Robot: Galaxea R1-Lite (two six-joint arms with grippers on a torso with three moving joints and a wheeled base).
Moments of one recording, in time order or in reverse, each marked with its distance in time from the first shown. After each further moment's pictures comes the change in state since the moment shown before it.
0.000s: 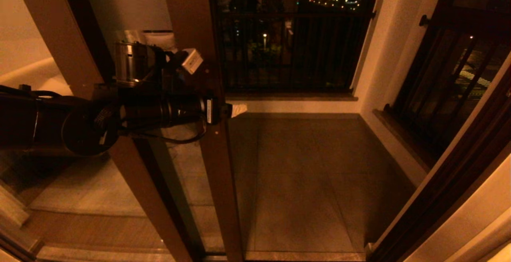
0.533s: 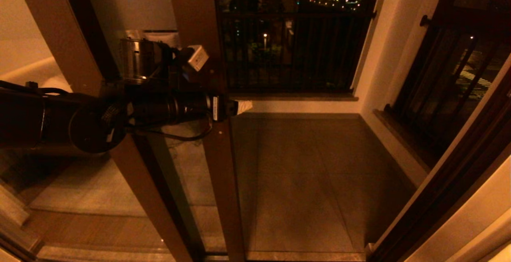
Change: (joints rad) left arm -0.045 0.015 -0.033 0.003 0.030 0.000; right arm 0.000 0.000 0.000 0.000 0.000 0.000
